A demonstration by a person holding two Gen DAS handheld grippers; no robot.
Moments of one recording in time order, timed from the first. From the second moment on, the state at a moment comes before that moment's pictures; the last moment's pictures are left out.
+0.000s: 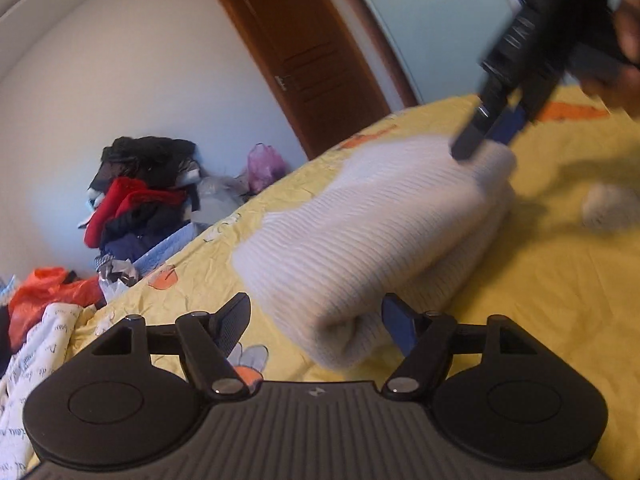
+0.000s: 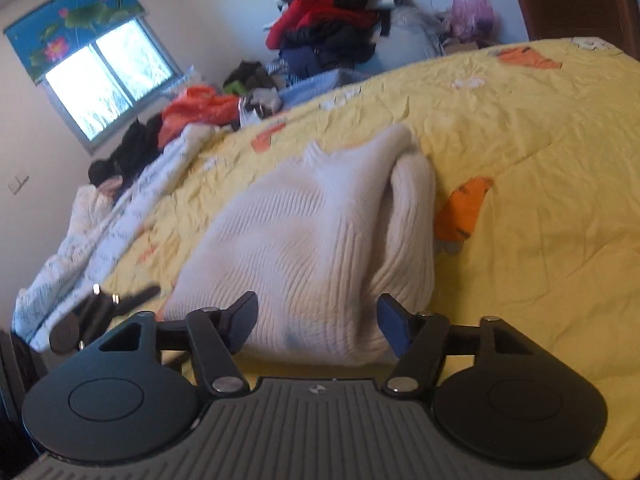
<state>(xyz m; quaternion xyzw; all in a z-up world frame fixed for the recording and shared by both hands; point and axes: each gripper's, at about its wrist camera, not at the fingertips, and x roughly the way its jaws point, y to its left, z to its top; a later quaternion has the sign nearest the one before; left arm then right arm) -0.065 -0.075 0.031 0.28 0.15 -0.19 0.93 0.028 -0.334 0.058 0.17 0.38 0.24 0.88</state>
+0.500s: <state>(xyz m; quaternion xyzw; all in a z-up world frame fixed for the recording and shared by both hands) -0.065 -0.087 0.019 0.30 0.17 -0.19 0.92 0.032 -0.333 0.040 0.11 0.38 0.23 0.89</state>
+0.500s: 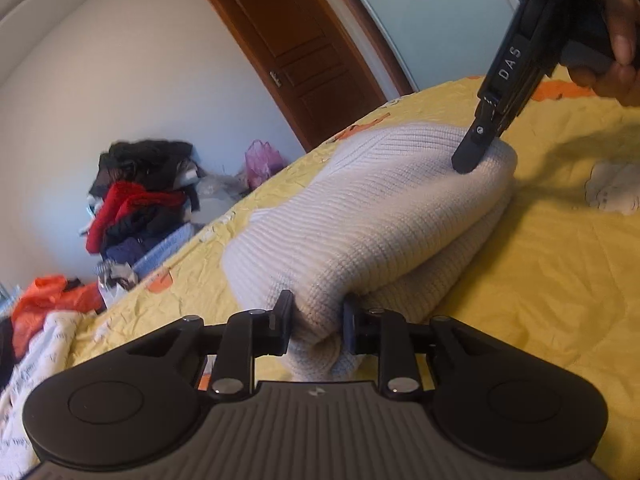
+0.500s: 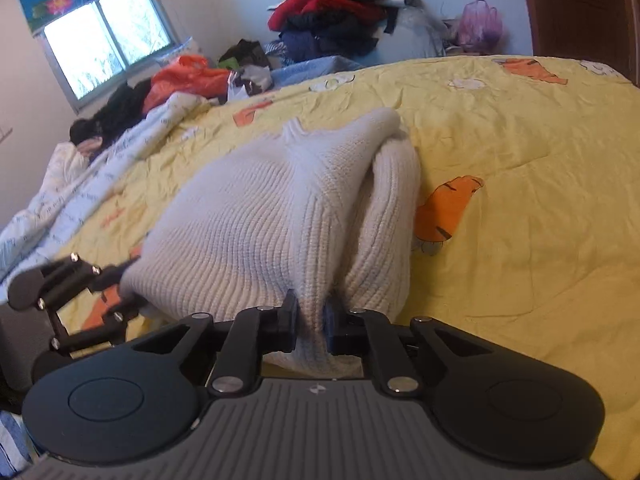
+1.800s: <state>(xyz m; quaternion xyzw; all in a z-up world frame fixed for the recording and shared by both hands) 0.000 -0.059 0.049 0.00 0.27 -0.22 0.94 0.099 -0.287 0.077 0.16 0.29 0.23 0.91</state>
